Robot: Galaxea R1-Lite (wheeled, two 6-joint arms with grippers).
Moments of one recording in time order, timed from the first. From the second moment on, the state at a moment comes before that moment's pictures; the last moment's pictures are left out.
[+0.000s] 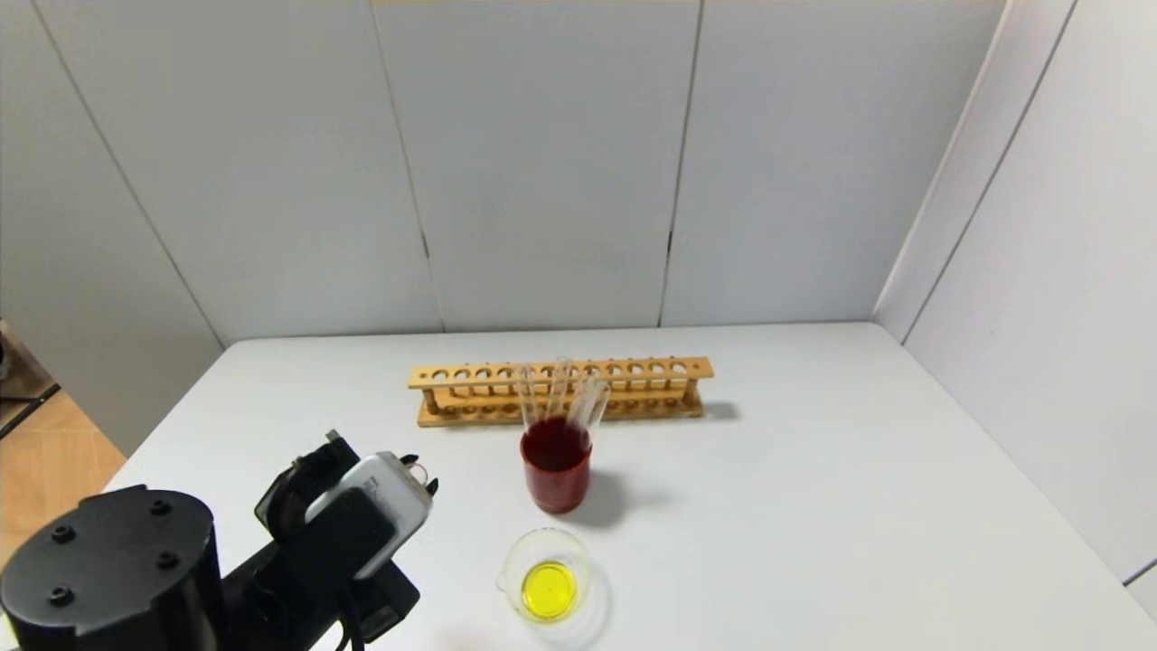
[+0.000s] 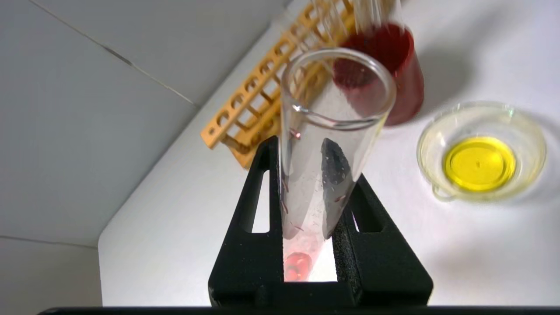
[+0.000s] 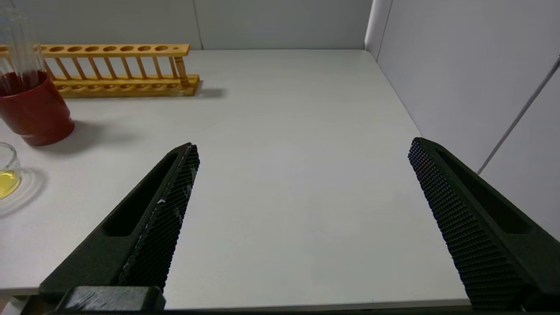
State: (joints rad) left arm -0.85 1.44 -0.22 -0.98 0.45 0.51; right arm 0.00 0.00 0.00 0.00 0.00 0.00
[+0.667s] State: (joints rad) left arm -0.85 1.68 -0.25 -0.99 0.45 0.65; right arm 0.00 0.00 0.00 0.00 0.00 0.00
